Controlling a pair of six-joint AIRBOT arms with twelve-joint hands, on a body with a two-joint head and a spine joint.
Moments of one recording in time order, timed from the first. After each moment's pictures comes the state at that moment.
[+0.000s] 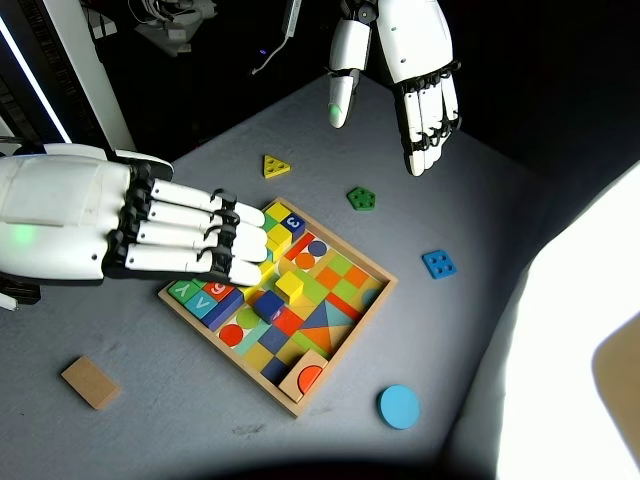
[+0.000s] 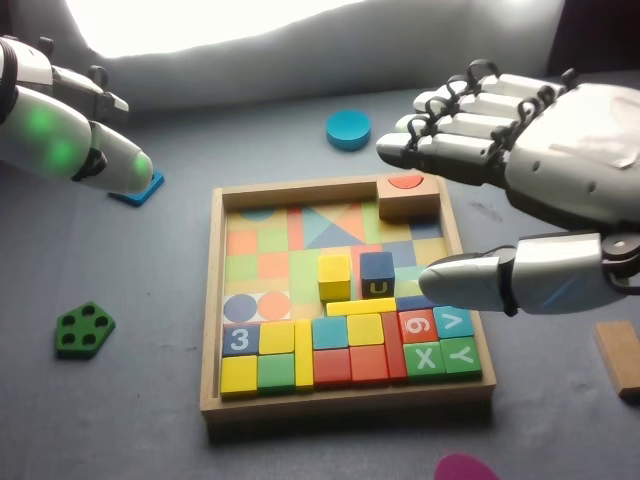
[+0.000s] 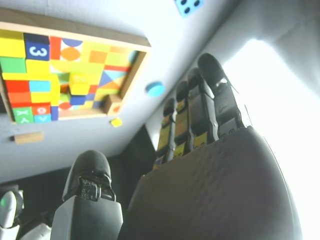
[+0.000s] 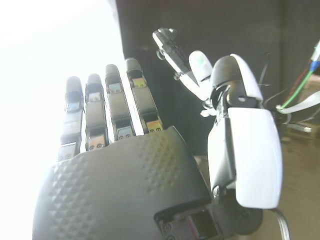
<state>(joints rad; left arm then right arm) -0.12 -0.72 0.88 0.45 0.87 0.49 -0.40 -0.84 0.80 0.06 0.38 -1.12</state>
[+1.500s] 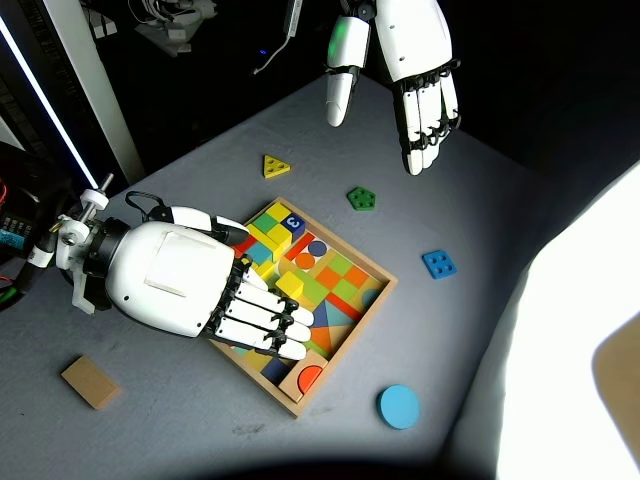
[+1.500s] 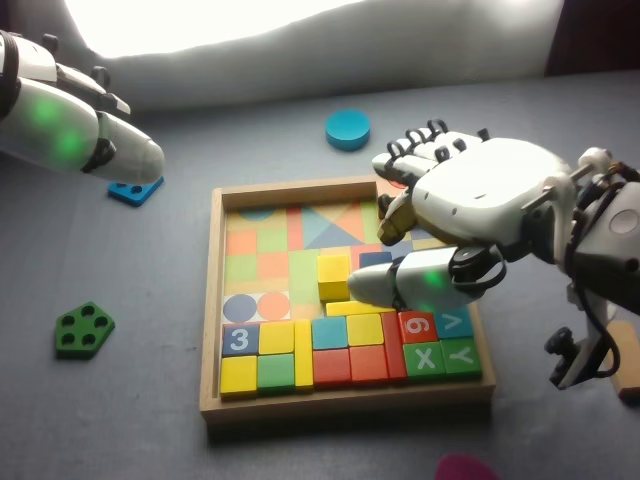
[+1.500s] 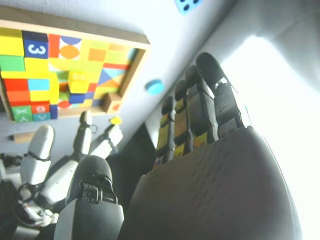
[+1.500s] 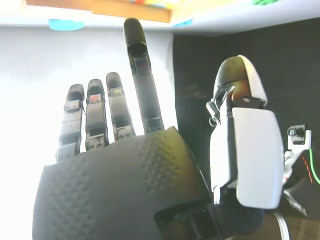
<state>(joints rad) -0.12 -0.71 0.88 0.45 0.86 0.48 -0.39 -1.18 0.93 1.17 0.48 -2.17</state>
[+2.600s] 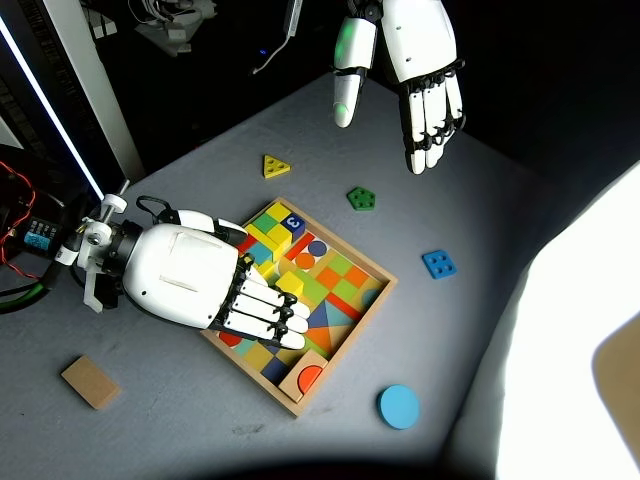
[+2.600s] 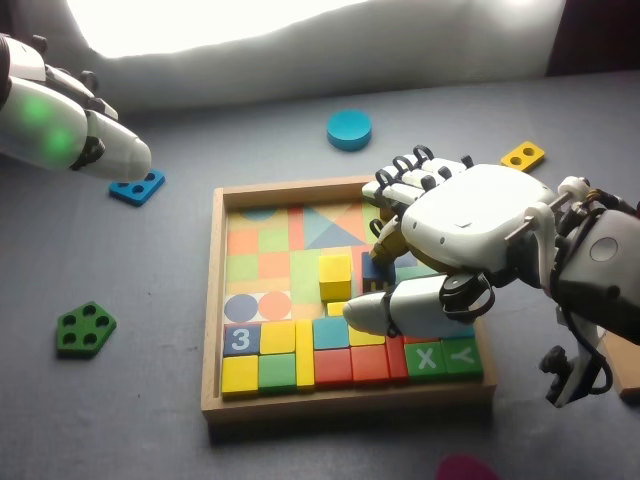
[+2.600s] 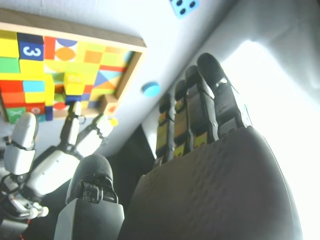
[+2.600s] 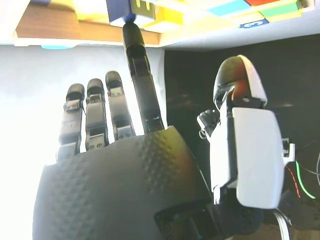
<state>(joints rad) -0.12 -0.71 0.89 0.46 0.86 0.48 -0.43 -1.21 0.96 1.15 0.47 -2.19</state>
